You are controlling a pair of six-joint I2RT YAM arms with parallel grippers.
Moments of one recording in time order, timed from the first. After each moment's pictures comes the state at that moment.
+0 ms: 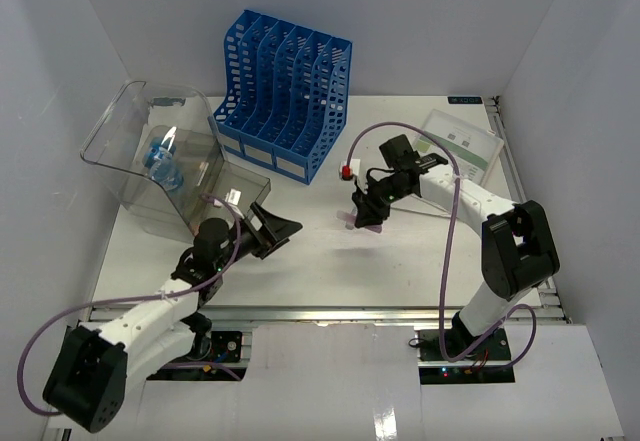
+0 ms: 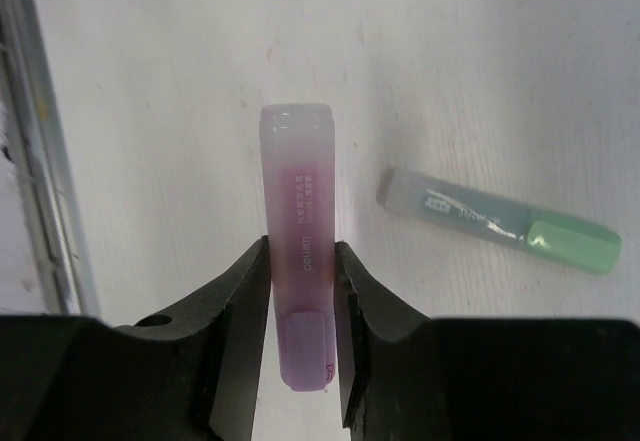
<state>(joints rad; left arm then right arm) -0.49 0.91 0.26 0.40 0.32 -1.13 0.49 1.65 1.20 -0.68 -0.73 -0.70</state>
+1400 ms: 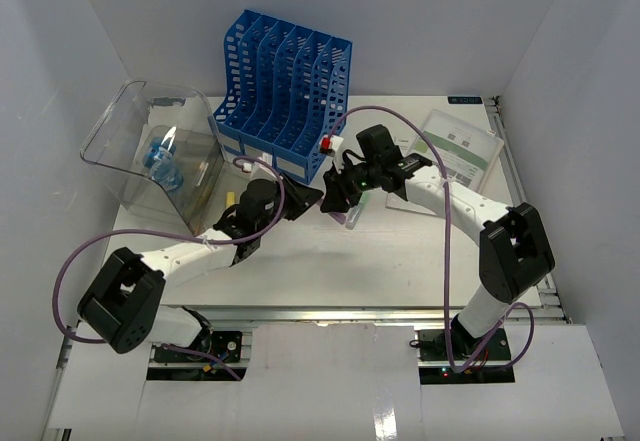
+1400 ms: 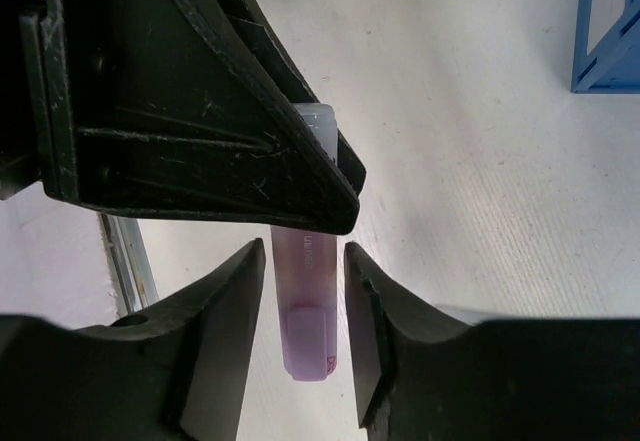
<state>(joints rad) -0.66 1.35 0.65 0.42 -0.04 -1.09 0.63 1.65 1.27 -0.39 -0.68 -0.19</state>
